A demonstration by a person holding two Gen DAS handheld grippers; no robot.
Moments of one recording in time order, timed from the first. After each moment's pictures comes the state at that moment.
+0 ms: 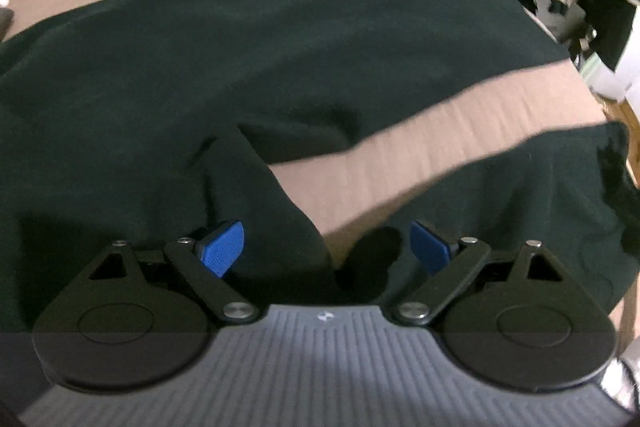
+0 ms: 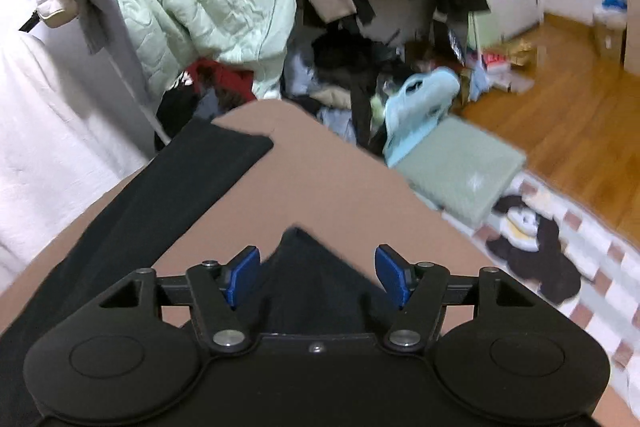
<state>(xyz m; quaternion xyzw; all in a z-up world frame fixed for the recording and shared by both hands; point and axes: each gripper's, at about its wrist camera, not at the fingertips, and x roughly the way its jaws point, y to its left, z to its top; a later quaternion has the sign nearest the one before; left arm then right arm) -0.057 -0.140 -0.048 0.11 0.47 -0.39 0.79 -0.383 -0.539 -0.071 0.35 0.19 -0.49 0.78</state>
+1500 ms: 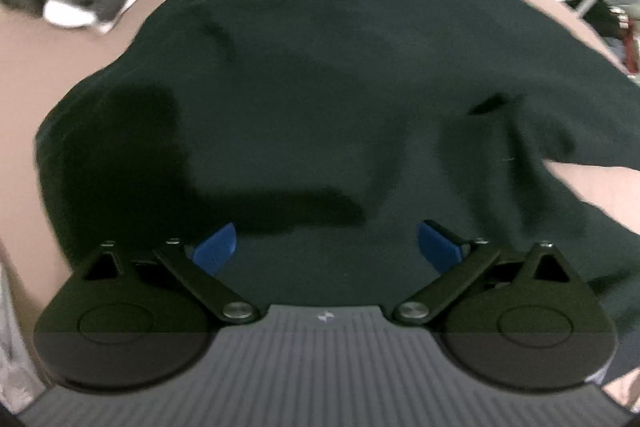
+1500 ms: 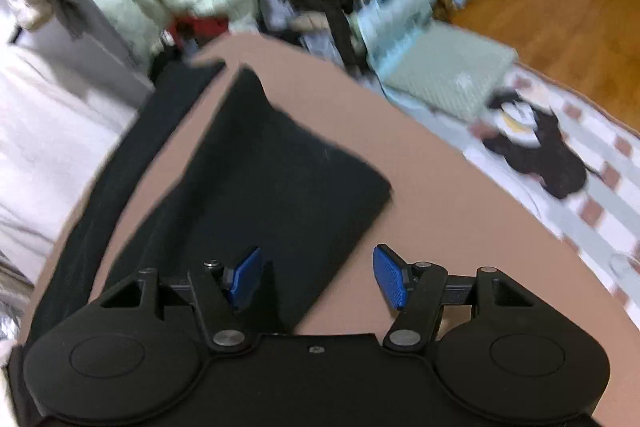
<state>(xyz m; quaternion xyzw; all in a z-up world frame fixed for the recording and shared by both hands) -0.037 0.017 -0.068 0.01 0.57 -0.15 0.81 -0.485 -0.503 -0.123 0.43 0.18 -0.44 0.77</state>
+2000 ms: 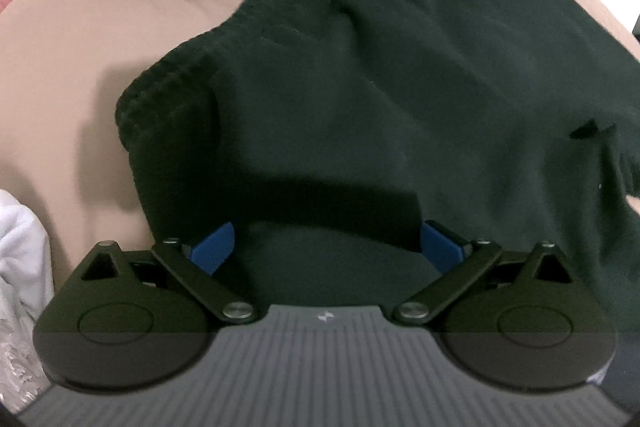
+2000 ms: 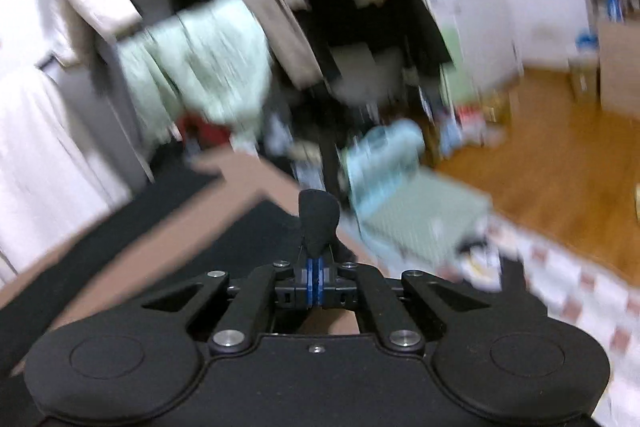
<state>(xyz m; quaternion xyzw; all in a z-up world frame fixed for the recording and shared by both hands) -0.026 0.060 -0.071 0.01 0.57 -0.08 0.82 -0.520 -0.463 -0.108 0.29 0.13 -0.53 0.79</state>
